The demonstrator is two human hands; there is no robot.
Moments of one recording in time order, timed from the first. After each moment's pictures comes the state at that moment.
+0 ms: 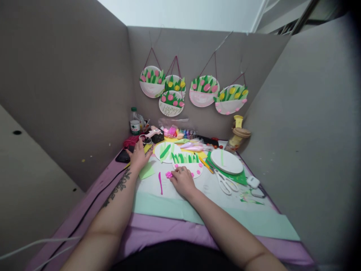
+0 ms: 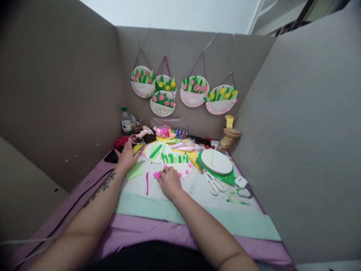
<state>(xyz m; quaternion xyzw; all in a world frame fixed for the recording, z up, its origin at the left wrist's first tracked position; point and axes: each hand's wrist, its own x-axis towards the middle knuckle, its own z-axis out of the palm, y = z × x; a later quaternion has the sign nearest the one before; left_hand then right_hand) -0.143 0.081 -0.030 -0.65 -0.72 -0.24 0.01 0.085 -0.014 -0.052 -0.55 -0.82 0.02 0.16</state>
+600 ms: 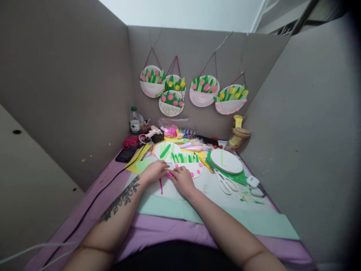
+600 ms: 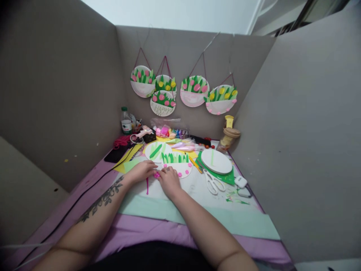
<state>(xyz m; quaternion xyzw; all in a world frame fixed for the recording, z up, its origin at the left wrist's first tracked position) -0.096 0.034 -0.031 -0.89 -0.42 -0.15 -0.10 0.083 -0.009 -0.057 -0.55 -0.82 0.02 0.16</state>
